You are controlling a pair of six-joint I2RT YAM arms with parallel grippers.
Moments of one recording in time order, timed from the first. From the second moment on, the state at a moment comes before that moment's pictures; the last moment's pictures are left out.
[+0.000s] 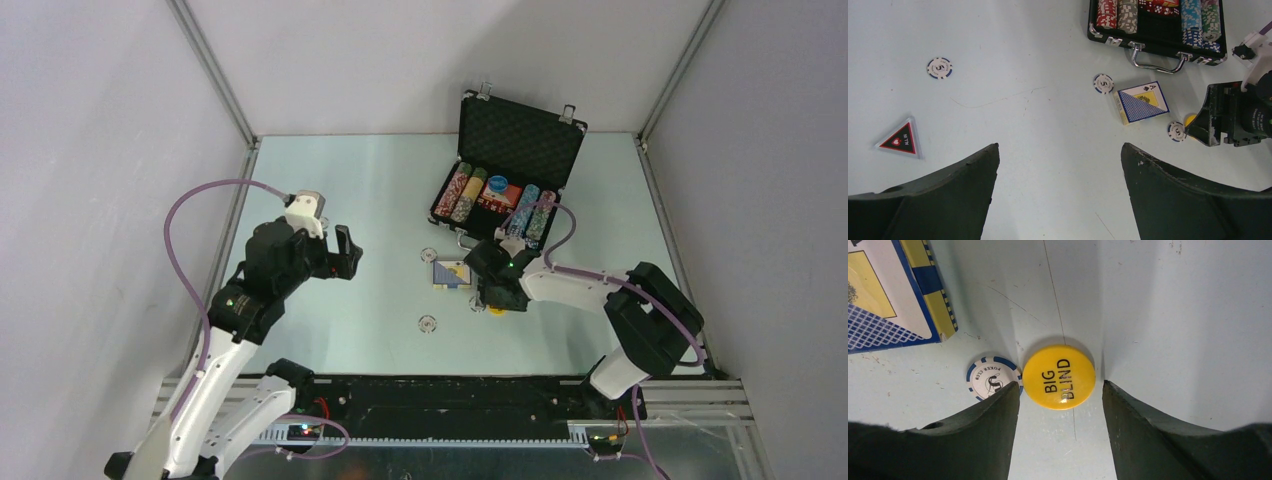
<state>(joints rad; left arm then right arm) -0.37 0.71 0.86 -0.60 0.01 -0.18 0.82 1.58 0.88 -0.60 0.34 0.89</state>
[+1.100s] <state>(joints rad) -0.37 0.71 0.86 -0.60 0.01 -0.18 0.79 1.70 1.24 -0.53 0.26 0.77</state>
